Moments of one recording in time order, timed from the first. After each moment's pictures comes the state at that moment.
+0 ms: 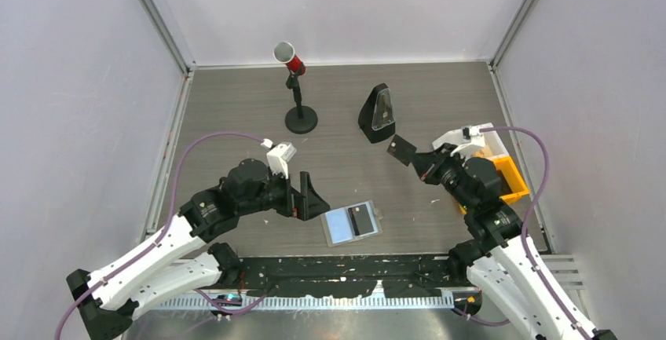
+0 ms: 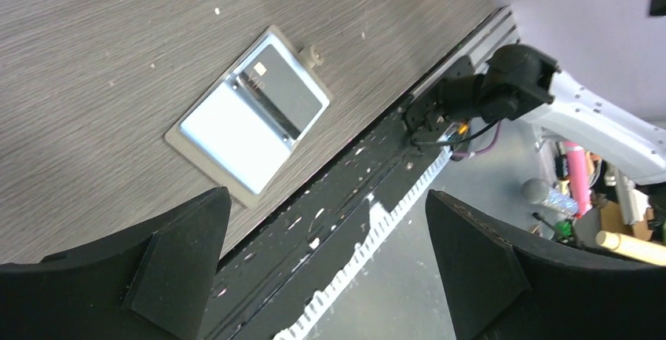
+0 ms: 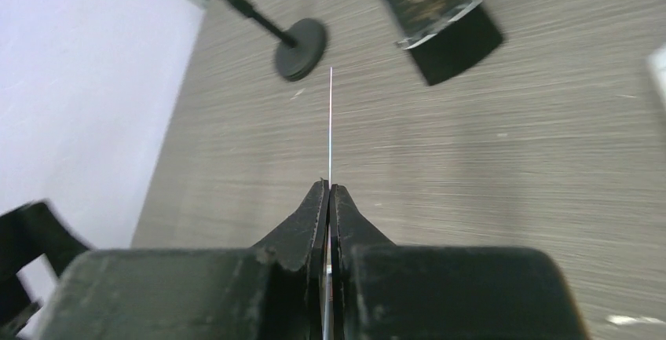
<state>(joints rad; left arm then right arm) -0.87 0.74 0.75 -0.49 0.18 -0.70 0.42 0.53 0.54 -0.21 -0.04 0.68</state>
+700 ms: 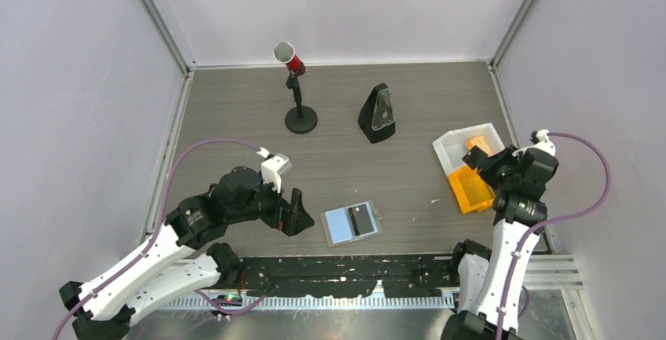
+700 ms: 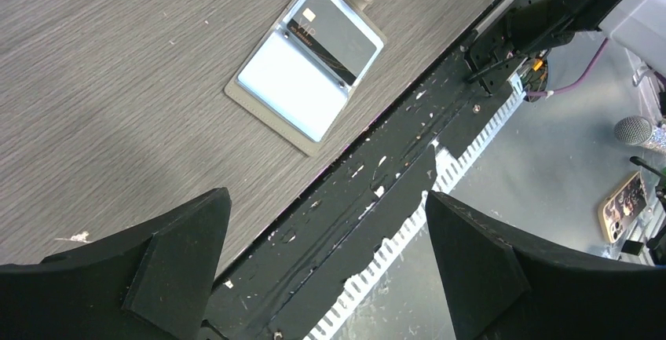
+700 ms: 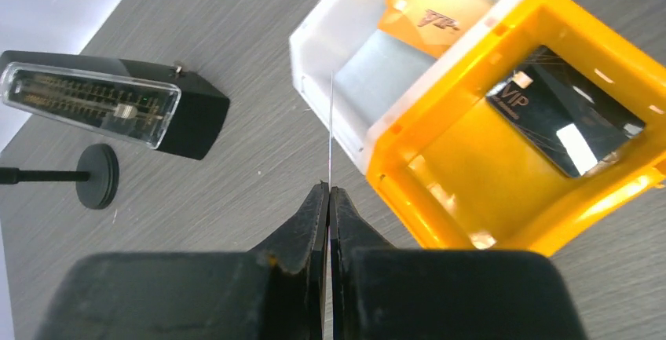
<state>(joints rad) -0.87 0.65 0.77 -0.72 0.18 -0.48 -0.43 0.63 0.68 -0.57 -0.25 0.44</state>
